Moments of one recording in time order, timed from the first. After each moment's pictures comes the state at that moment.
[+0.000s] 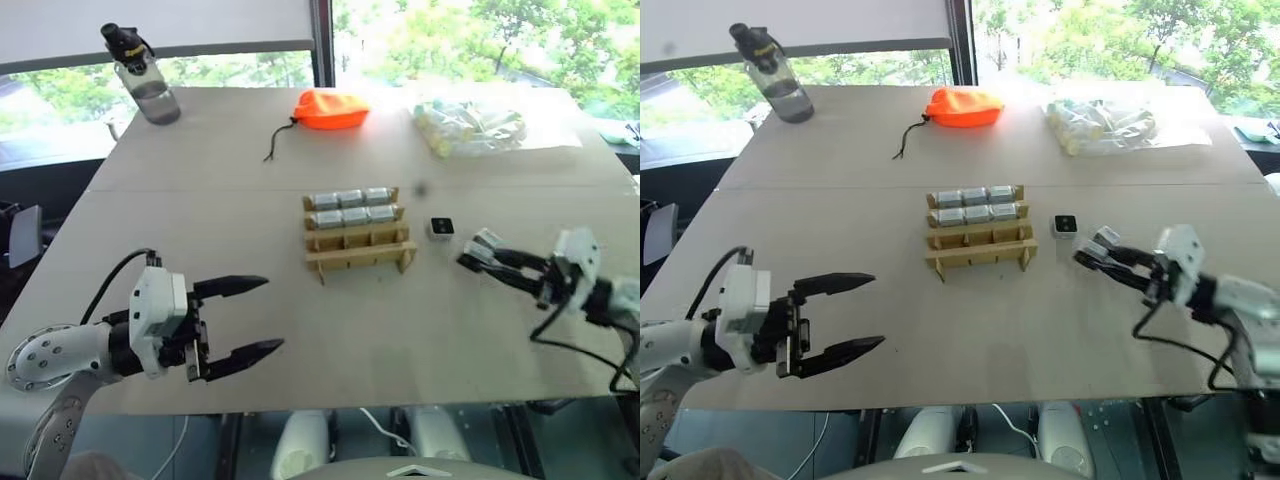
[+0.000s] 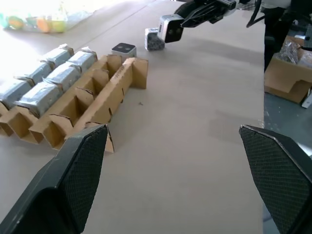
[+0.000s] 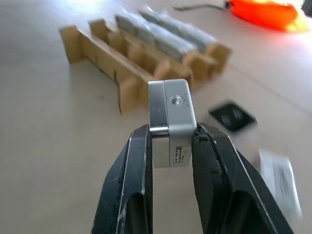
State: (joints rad) left arm 0.31 0.84 0.45 -0.59 -0.73 0.35 -1.12; right arm -0.24 -0.69 -0.12 0.01 0.47 0.11 1.19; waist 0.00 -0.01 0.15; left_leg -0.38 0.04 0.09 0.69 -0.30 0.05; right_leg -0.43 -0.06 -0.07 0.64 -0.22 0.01
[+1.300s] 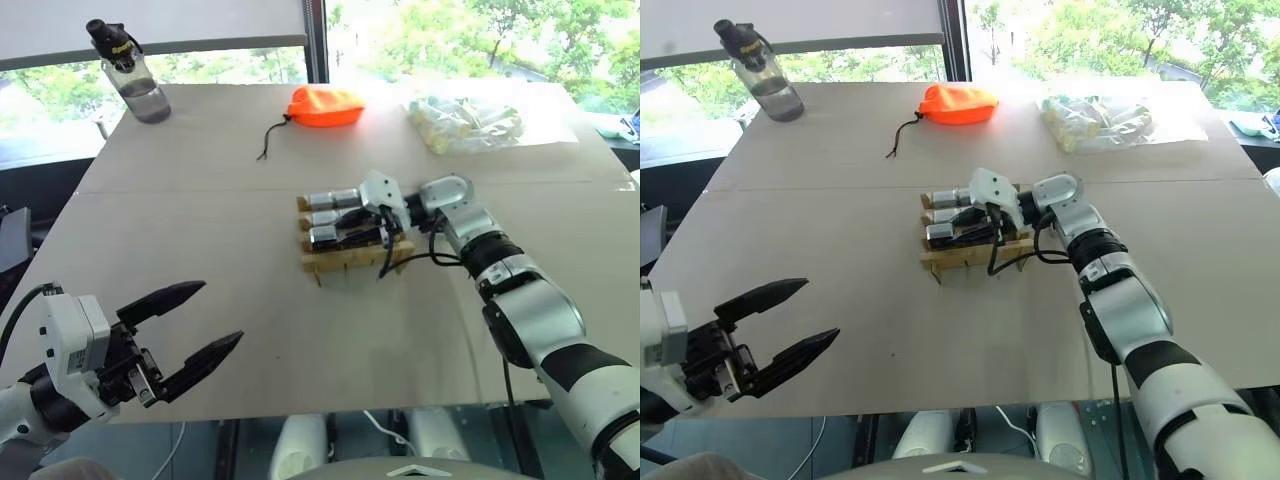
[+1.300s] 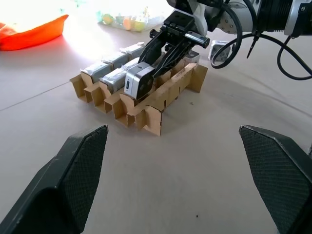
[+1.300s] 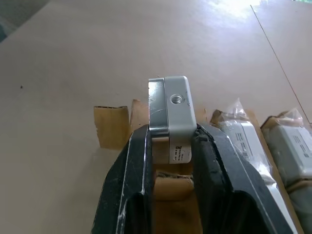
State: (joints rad) left arm 0.63 0.68 0.78 -0.77 -0.86 0.40 -0.95; right arm -1.11 -0.17 0.25 1.05 0.08 -0.26 1.41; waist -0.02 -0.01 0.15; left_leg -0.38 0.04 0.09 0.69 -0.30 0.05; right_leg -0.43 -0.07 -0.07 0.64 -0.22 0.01
